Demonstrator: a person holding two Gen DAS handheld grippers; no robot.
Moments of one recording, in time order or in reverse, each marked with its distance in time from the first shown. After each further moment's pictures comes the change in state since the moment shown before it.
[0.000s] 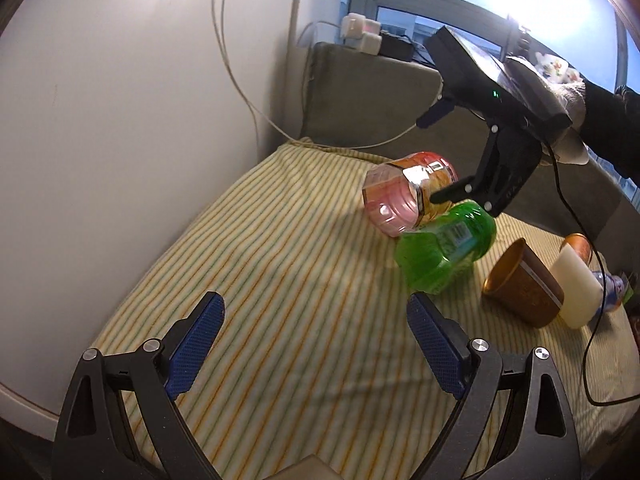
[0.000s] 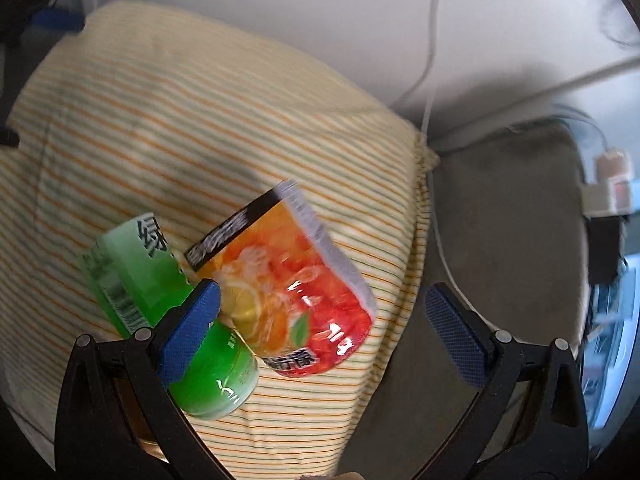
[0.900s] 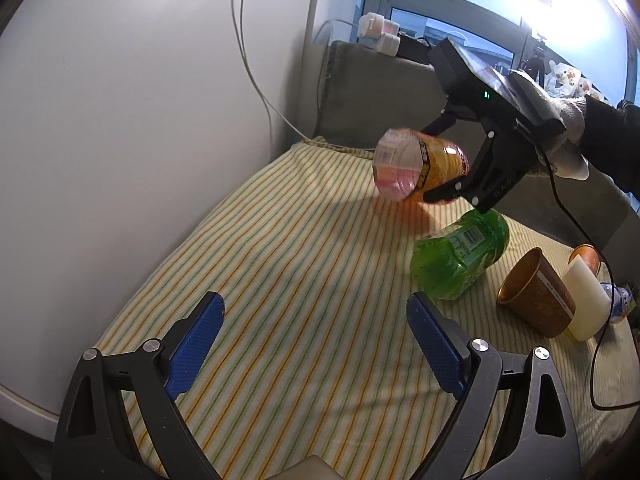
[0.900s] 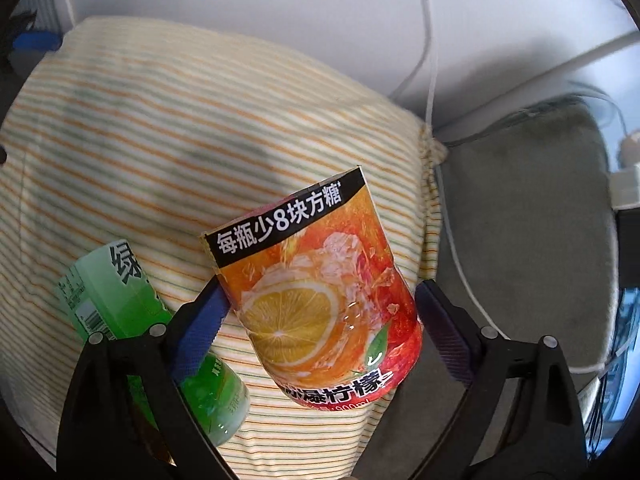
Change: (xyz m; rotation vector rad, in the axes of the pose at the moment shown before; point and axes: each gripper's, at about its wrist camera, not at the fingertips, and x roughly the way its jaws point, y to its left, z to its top) left arm 0.003 0.009 -0.003 -0.024 -0.006 0.019; right arm 0.014 -0.023 0.004 0.104 -0.008 0.054
